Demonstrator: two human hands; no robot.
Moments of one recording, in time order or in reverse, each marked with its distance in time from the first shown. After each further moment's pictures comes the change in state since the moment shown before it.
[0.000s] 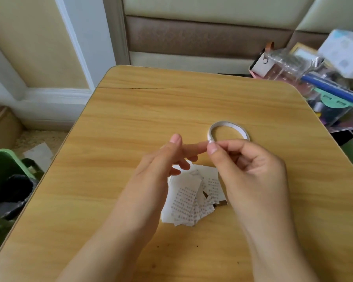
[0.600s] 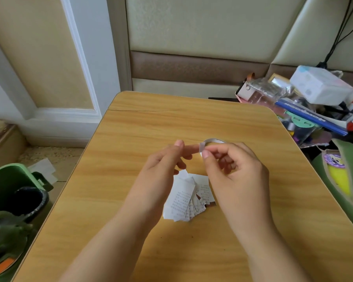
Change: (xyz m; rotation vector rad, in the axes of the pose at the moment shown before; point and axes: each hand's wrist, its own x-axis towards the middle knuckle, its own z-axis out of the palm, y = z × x) left_hand -0.008 0.034 0.007 -0.002 0.056 0.031; right_hand -0.006 -0.024 -0.004 -0.408 0.055 -0.393
